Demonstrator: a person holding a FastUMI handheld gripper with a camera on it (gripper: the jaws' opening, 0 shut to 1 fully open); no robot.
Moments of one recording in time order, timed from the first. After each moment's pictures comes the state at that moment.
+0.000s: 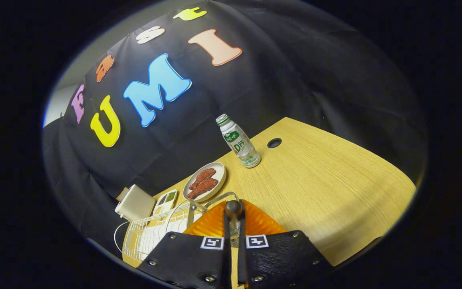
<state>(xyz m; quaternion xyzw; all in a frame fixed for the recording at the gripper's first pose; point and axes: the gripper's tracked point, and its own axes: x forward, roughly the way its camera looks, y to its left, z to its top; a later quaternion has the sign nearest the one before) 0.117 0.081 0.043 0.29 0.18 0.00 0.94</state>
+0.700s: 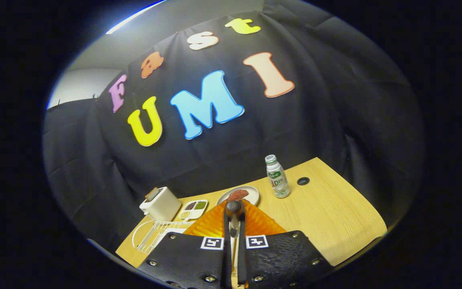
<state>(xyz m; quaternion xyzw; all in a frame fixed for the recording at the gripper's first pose) 0.066 0.137 0.195 0.18 0.11 0.11 0.97</state>
